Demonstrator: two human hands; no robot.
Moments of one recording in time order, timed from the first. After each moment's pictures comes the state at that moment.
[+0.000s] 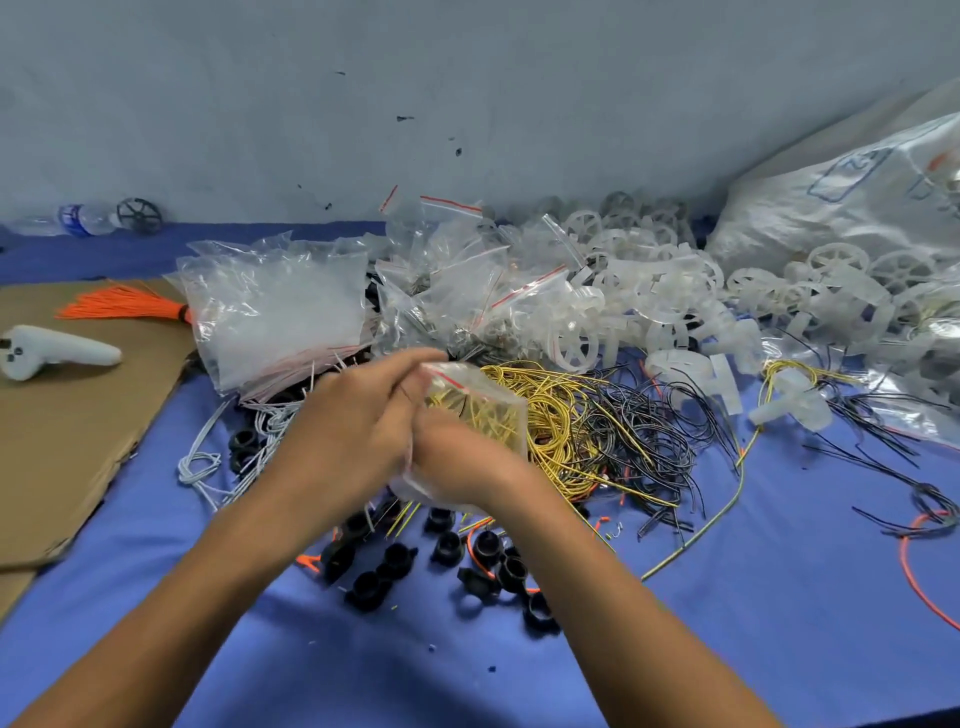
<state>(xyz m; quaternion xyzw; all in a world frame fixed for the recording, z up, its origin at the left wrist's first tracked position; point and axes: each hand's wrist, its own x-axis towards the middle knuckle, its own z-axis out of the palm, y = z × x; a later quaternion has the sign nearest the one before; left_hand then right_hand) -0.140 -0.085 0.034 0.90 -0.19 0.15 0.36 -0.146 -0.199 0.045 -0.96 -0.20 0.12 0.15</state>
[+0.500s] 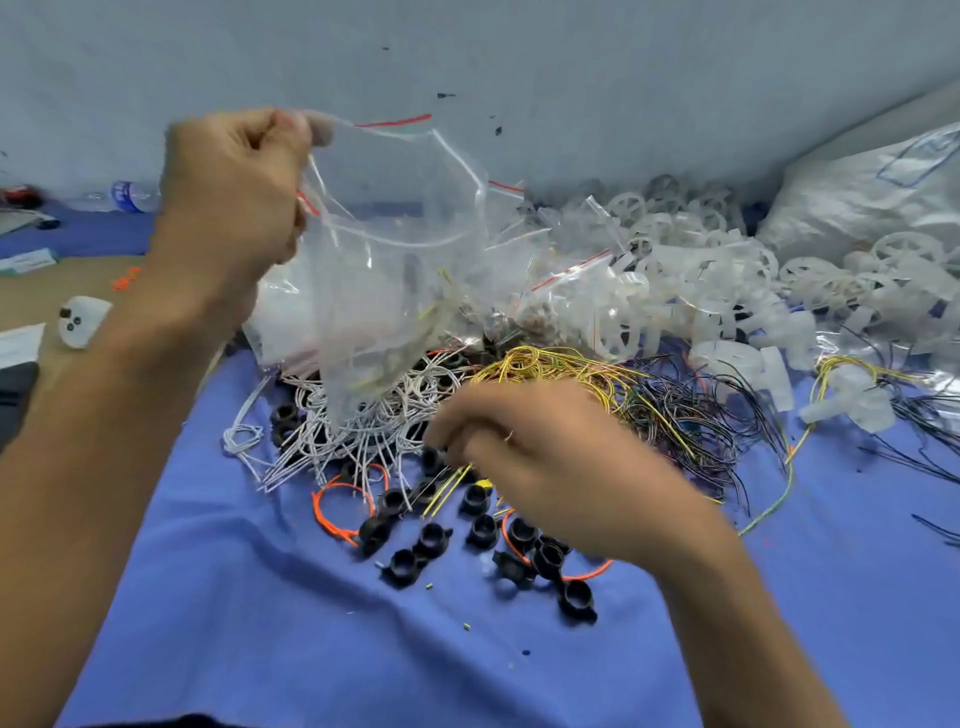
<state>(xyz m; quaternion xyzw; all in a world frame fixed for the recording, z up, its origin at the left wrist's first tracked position) -0.070 -0.027 0.120 0.78 -0.07 0.29 0.54 -0.189 -0.241 0.063 -0.89 -0.29 -0.01 0.36</state>
